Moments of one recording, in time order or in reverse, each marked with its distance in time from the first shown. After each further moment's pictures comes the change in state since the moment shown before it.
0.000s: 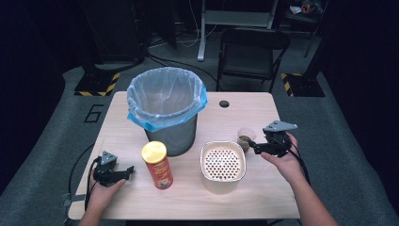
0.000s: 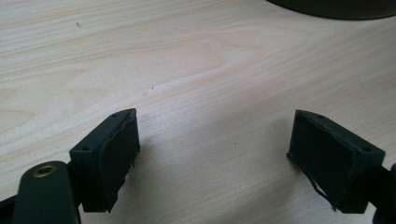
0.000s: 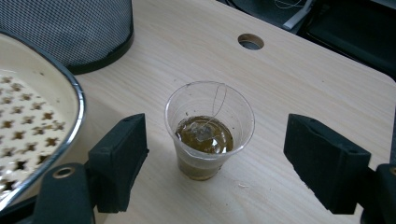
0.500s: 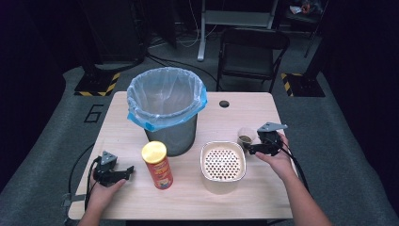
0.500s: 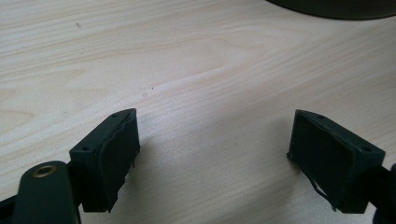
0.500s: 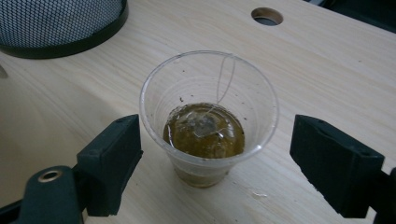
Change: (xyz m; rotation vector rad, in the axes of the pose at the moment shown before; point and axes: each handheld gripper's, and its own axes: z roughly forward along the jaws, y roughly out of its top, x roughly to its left) left arm 0.000 0.000 0.000 0.000 -0.001 -0.001; right arm -0.011 -0.021 0.049 0.035 0.058 0.030
